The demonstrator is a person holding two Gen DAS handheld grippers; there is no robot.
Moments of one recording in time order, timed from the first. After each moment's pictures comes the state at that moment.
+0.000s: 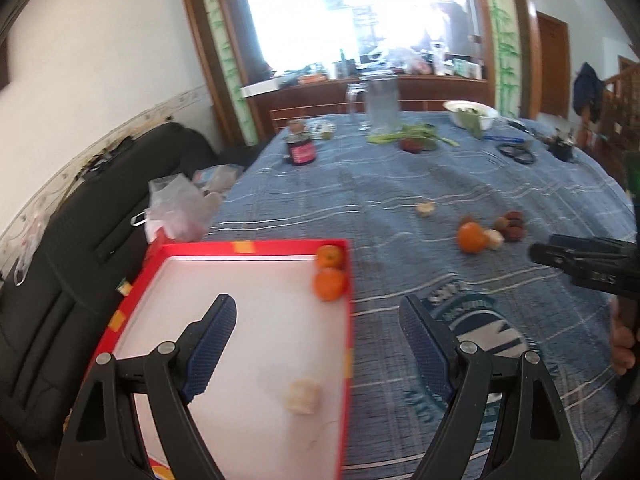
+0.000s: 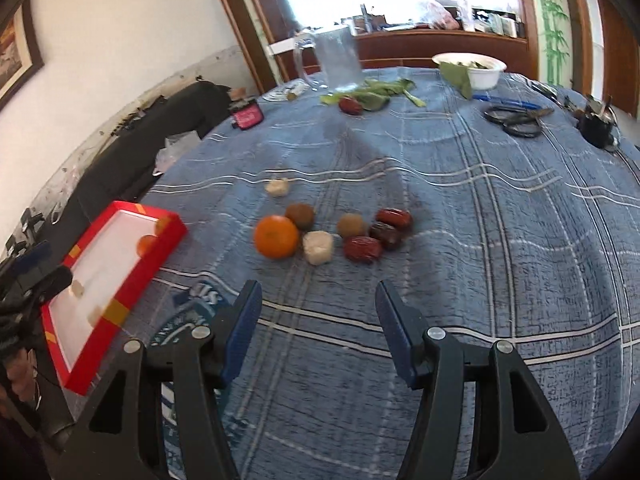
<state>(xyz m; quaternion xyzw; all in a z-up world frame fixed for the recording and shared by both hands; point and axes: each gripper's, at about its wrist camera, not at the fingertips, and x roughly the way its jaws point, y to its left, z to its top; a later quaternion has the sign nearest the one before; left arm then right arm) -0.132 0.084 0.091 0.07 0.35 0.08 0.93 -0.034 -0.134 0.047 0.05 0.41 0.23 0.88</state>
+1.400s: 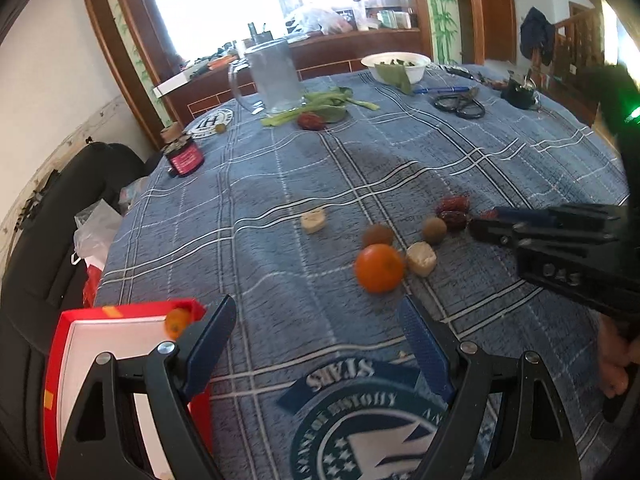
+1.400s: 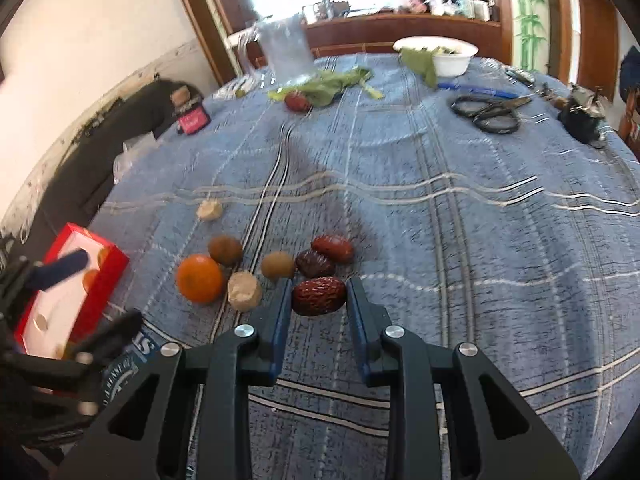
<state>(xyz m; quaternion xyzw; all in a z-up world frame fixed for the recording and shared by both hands) -0.033 -0.005 0.054 0.13 0.41 -0.01 0.90 0.019 -0.150 0.045 0.05 0.43 0.17 0.88</state>
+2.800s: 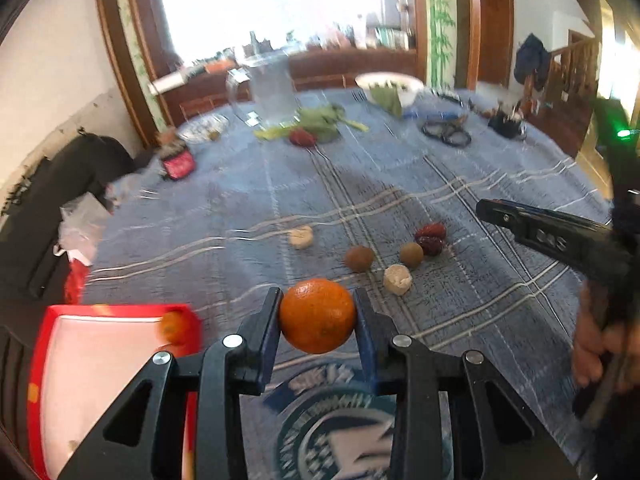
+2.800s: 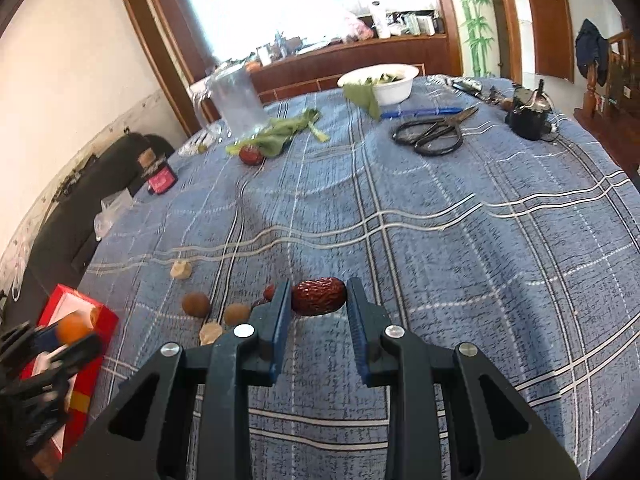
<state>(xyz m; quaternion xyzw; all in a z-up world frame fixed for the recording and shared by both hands) -0.055 0.006 0.084 0.08 0.39 -0.03 0.92 0.022 -0.186 0.061 0.11 0.39 0.10 0.91</state>
